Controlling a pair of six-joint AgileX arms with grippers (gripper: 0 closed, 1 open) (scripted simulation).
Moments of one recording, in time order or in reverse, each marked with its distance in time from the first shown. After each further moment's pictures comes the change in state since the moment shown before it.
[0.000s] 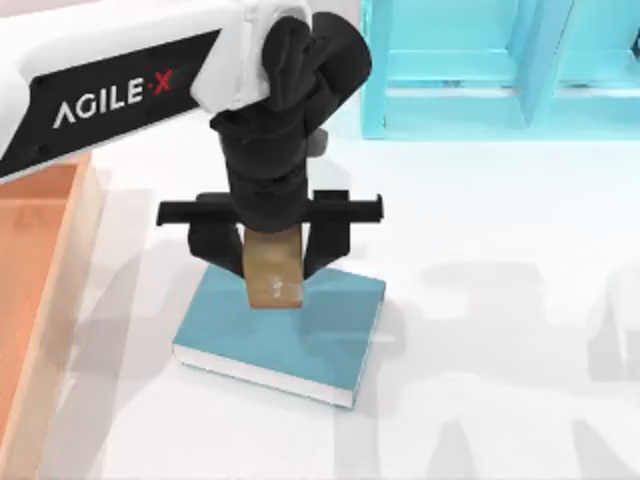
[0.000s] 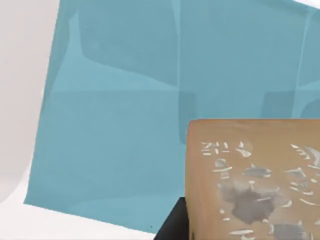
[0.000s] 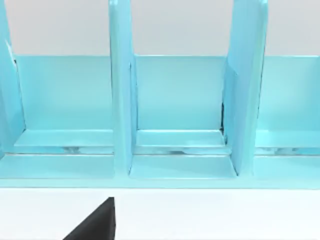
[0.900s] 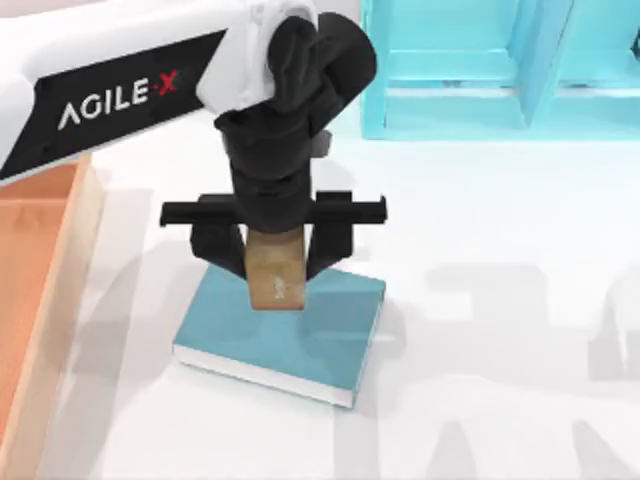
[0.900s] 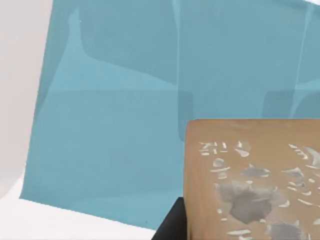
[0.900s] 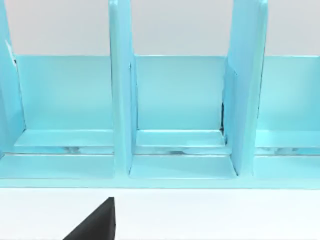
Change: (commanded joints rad) left arm -0.007 0.000 0.014 -0.013 0.000 -0.008; right arm 0.000 0.000 0.000 0.000 0.000 0.000
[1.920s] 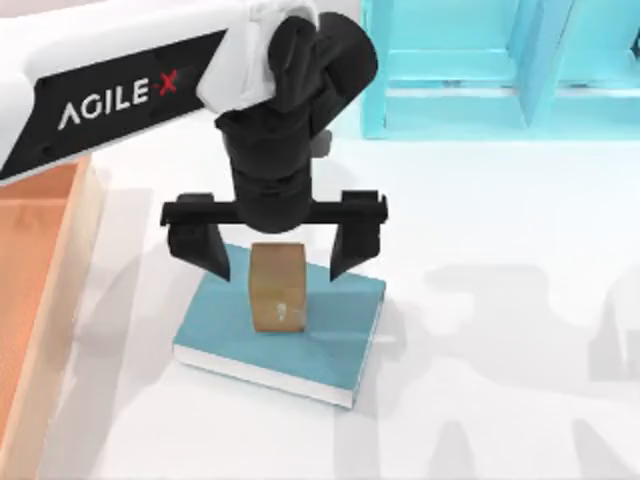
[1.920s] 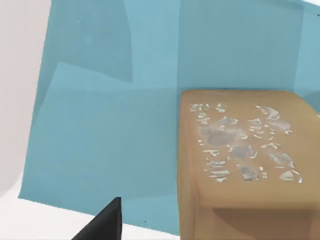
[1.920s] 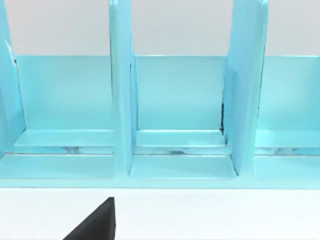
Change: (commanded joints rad) left arm 0.000 0.000 0.000 0.000 0.000 0.000; right arm 0.000 0.000 0.000 0.000 0.000 0.000
